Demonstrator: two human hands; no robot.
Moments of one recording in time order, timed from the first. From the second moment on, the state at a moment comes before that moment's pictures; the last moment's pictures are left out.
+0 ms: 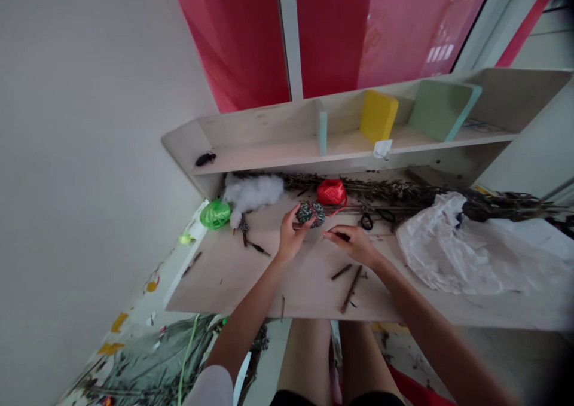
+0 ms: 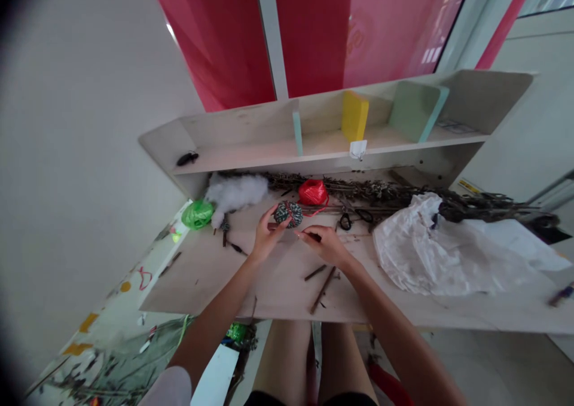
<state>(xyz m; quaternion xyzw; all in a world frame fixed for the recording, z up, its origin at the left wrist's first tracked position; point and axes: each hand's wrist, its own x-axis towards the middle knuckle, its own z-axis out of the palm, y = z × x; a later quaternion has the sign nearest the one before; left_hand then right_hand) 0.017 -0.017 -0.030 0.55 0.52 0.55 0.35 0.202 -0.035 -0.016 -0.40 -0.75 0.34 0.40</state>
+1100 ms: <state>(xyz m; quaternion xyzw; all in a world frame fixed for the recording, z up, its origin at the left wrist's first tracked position) 0.015 -0.032 -0.013 0.45 0.26 0.42 0.74 0.211 -0.019 -0.023 -0.48 -0.63 0.32 0.52</state>
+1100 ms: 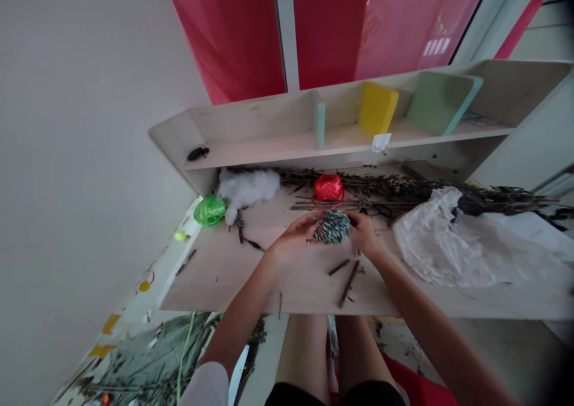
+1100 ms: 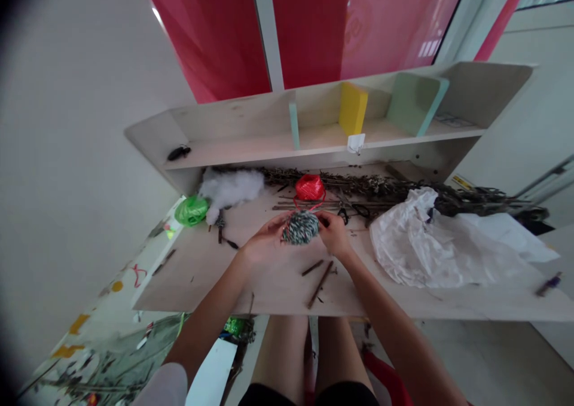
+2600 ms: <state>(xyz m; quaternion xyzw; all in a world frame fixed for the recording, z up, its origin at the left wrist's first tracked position) 0.034 -0.038 -0.024 0.74 0.33 0.39 0.44 0.218 -0.018 -0.017 -0.46 -0.49 0.46 0.58</state>
